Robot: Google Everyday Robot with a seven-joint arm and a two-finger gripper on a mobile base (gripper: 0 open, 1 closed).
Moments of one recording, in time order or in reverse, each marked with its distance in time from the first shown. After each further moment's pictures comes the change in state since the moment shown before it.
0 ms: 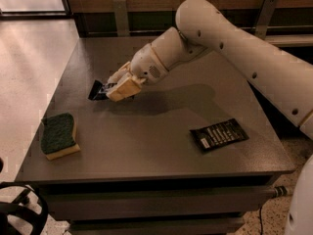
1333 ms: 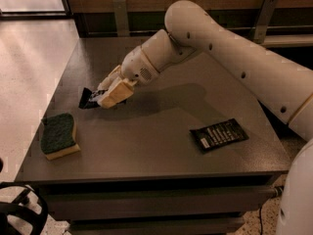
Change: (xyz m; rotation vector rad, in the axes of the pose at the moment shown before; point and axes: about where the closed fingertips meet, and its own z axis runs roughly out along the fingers) arm -0.011 0.004 0.022 -0.042 -0.003 -0.028
